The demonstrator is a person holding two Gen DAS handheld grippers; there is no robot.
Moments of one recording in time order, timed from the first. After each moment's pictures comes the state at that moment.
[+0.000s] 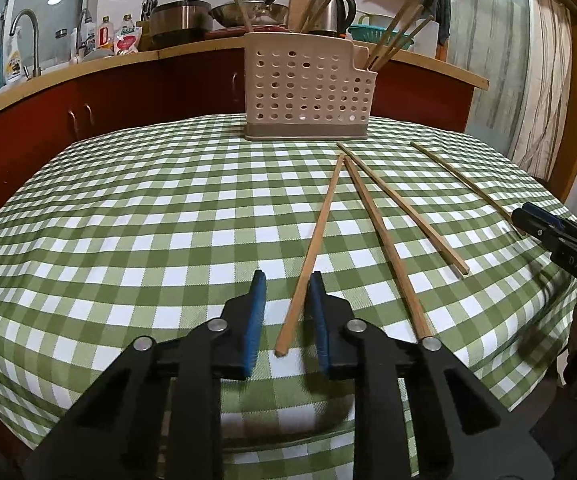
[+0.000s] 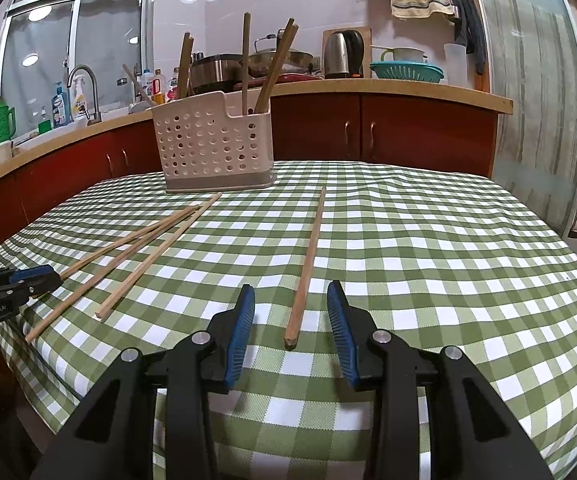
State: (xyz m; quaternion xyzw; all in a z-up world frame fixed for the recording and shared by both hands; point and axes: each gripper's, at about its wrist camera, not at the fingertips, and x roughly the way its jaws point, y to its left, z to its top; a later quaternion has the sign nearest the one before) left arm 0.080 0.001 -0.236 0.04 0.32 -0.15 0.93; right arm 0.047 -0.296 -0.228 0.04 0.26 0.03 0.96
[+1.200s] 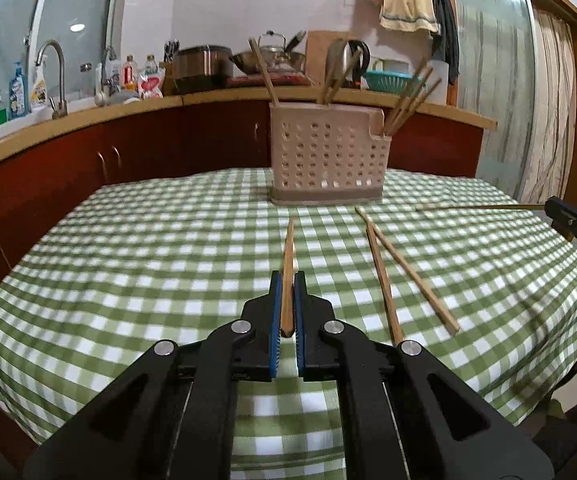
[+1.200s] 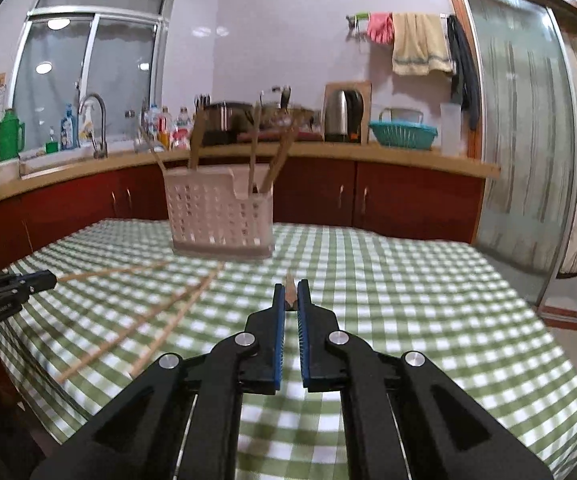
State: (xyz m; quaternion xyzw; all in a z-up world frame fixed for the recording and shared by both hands) left arm 0.071 0.016 -0.182 0.03 0.24 -0.12 0.96; right arm 0.031 -0.293 -0.157 0.01 0.17 0.02 0.98
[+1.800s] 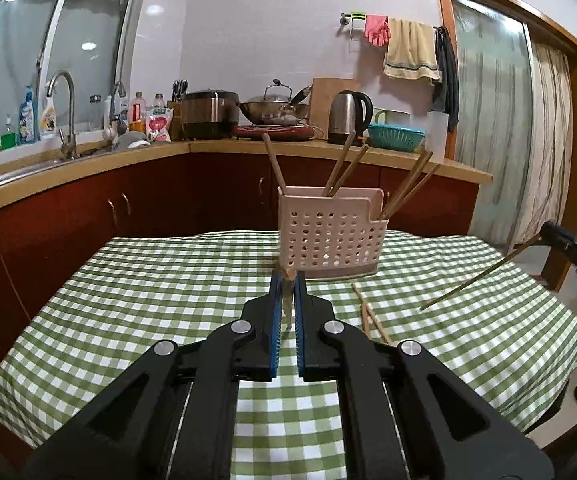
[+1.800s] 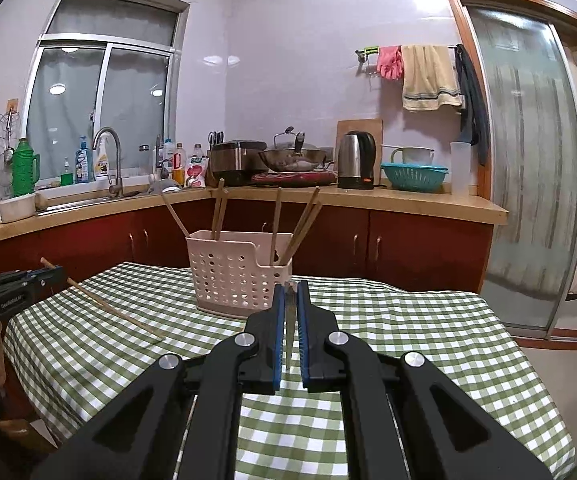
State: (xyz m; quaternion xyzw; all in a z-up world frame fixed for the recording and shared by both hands) left arm 0.073 0.029 -0.101 0.00 0.19 -0.13 0.97; right arm 0.033 -0.284 -0.095 0.02 0.13 0.04 0.99
